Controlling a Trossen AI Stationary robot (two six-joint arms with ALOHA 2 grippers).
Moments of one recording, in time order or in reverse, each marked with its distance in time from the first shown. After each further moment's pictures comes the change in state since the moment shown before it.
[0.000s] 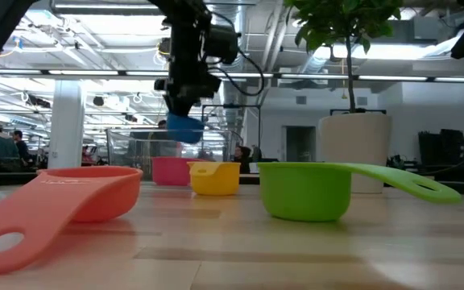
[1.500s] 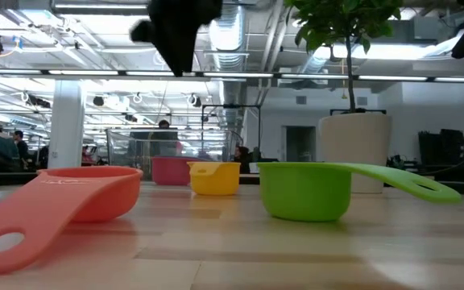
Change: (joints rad) left arm -0.477 -0.143 0.036 -0.041 0.110 -0.618; right arm 0.000 0.000 0.000 0.001 -0.005 -0.010
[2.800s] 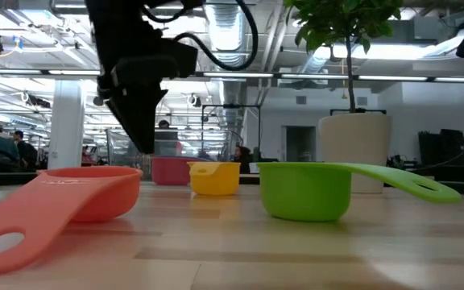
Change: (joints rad) left arm -0.184 0.003 -0.486 0.419 -0.102 0.036; right arm 0.000 0.078 0.000 0.086 -0.016 -0.079
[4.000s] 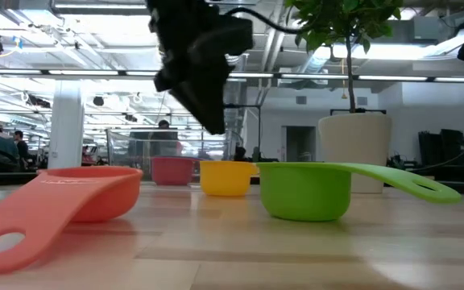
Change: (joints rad) left arm 0.038 0.145 0.252 0.052 -0.057 0.147; right arm 0.000 0.000 0.000 -0.023 -0.013 -0.003
